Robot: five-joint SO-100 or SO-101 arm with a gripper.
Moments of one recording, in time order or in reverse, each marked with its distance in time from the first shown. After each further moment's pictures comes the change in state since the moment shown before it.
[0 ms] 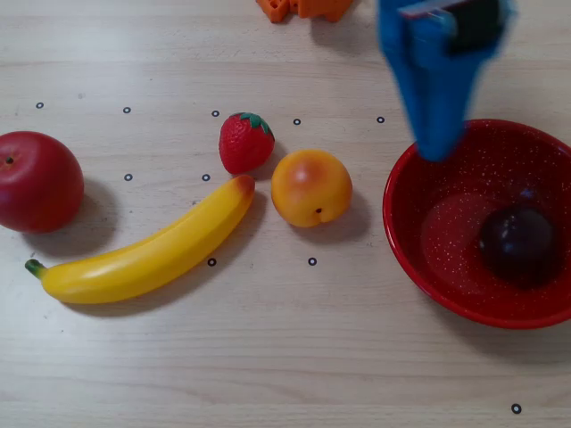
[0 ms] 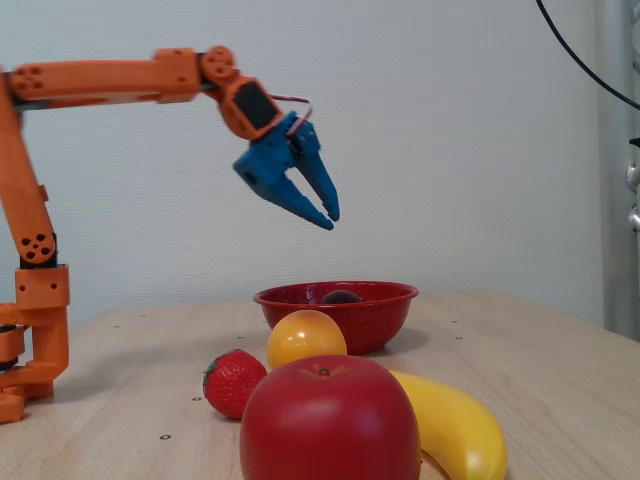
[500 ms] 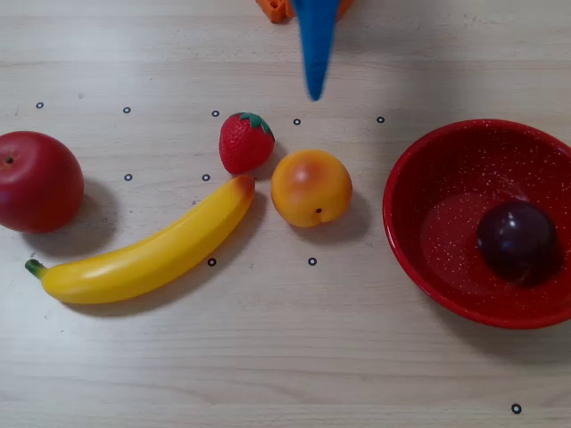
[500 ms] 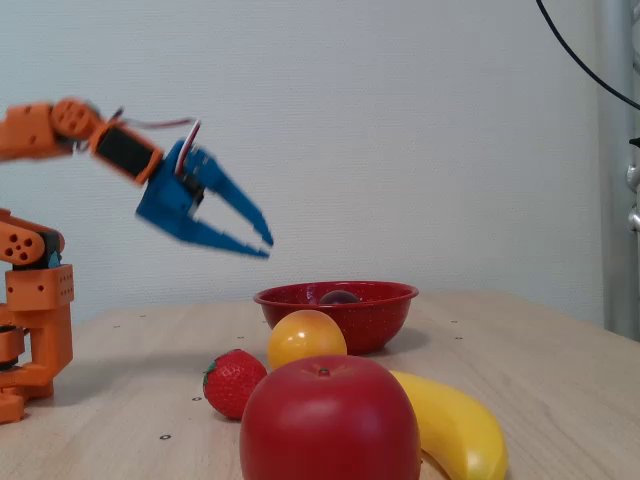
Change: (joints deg) arm -14.7 53.0 54.1 -14.4 -7.5
